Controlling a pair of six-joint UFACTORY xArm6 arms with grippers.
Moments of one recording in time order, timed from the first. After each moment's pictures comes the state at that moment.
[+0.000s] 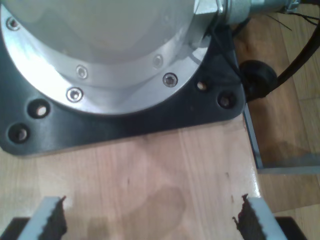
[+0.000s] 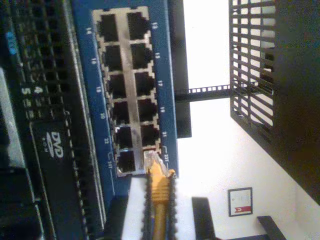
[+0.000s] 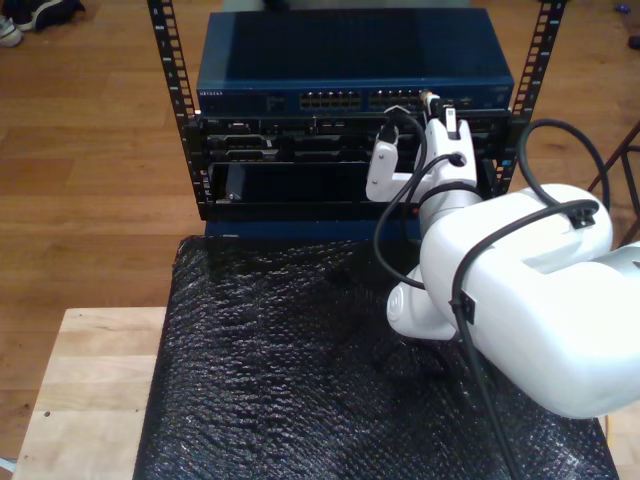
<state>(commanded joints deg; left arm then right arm) 81.2 -27.0 -7.5 5.3 63.1 -182.9 22.3 39.5 -63.8 23.8 -73.1 -95.7</state>
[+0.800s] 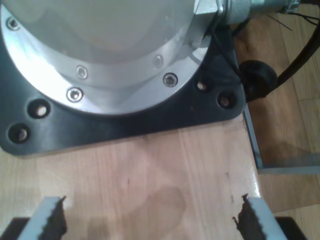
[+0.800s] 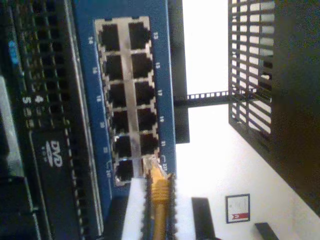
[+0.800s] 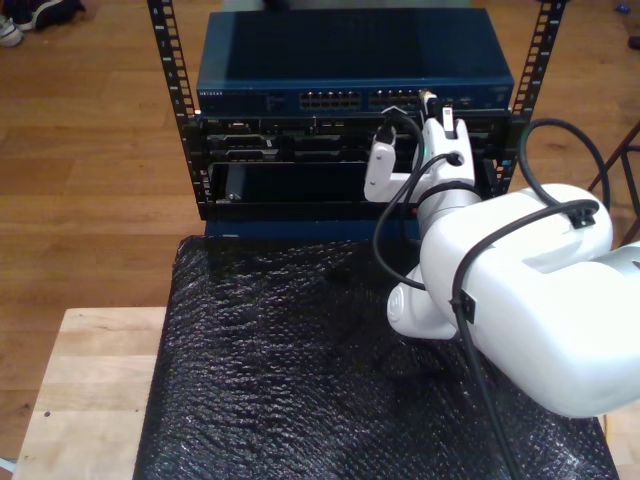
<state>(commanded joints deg) 81.2 -27.0 -7.5 5.3 63.1 -182.9 22.2 39.8 -65.0 21.7 -73.0 -95.9</state>
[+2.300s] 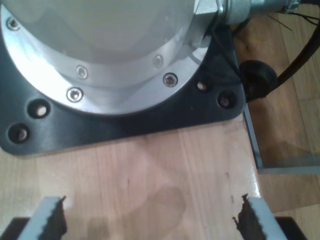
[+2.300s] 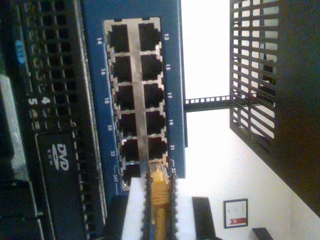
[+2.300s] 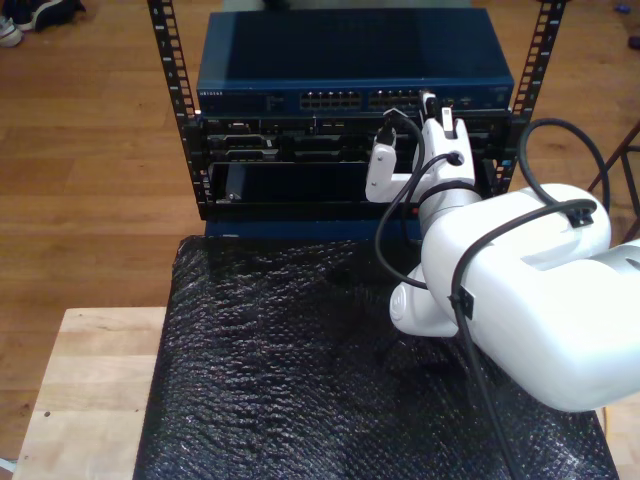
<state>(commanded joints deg) 81.2 -27.0 -7.5 5.3 63.1 -182.9 21.2 41.0 -65.5 21.1 -73.2 -96.0</state>
